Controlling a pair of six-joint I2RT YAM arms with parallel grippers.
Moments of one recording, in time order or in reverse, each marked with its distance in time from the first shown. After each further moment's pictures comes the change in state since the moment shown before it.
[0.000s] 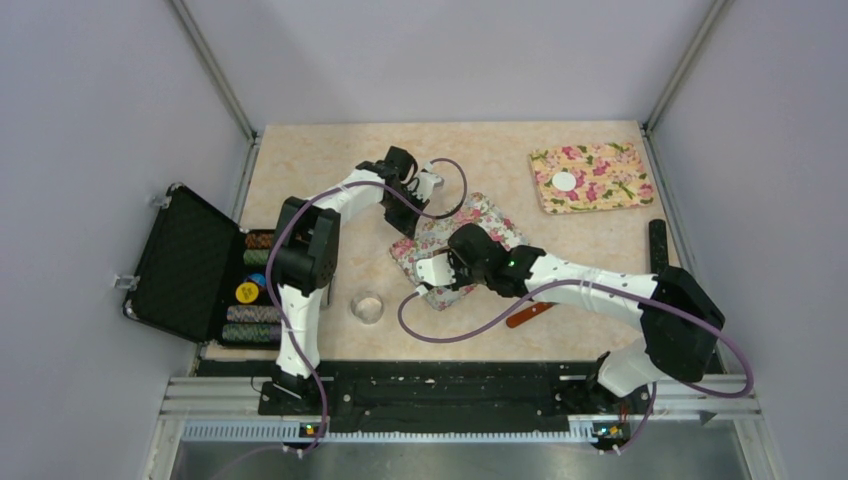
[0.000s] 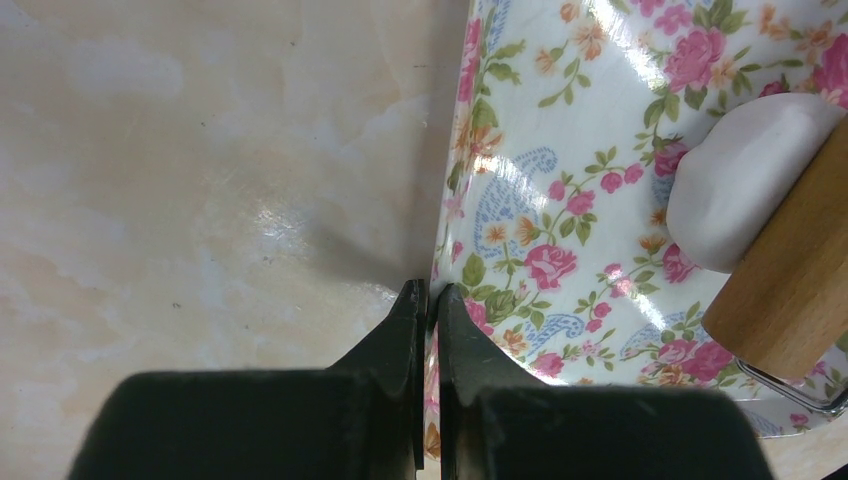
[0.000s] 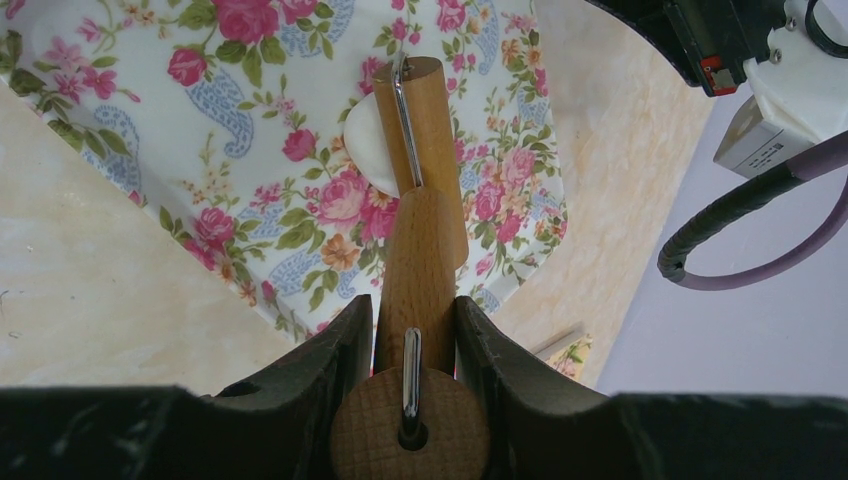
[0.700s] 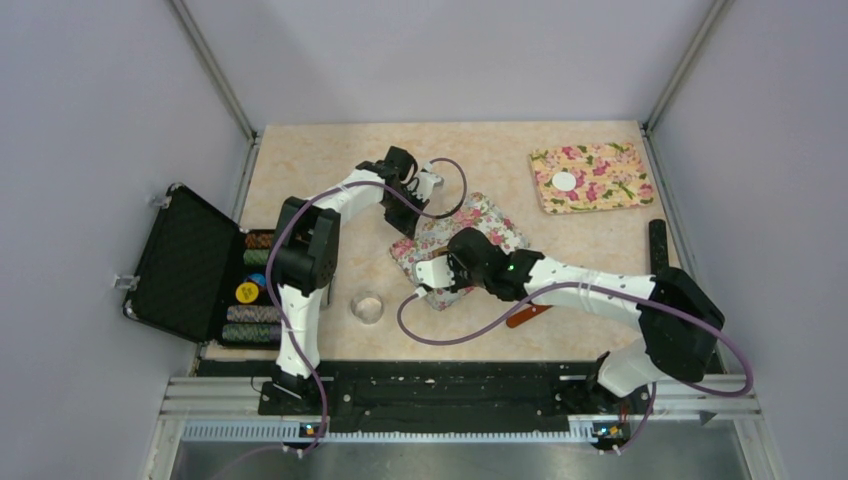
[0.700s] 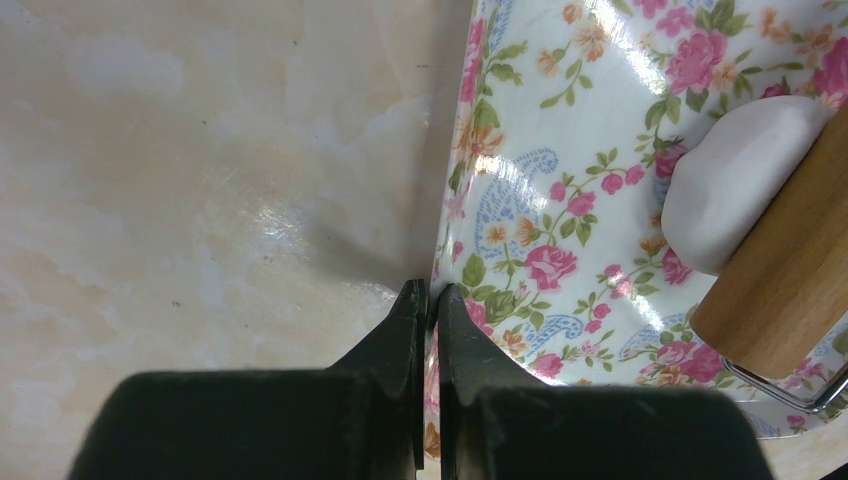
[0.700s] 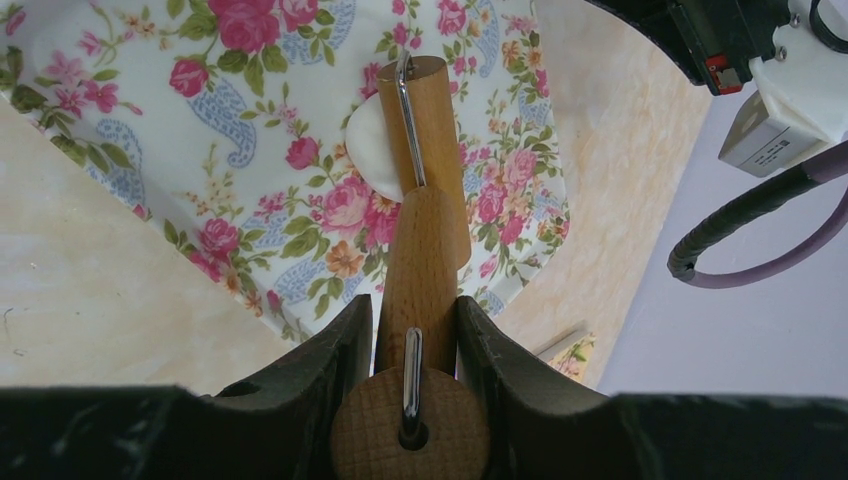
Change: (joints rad) left arm 0.000 0.000 0.000 0.000 -0.003 -0.009; right arm 0.014 0.006 -0.026 0.040 0.020 0.018
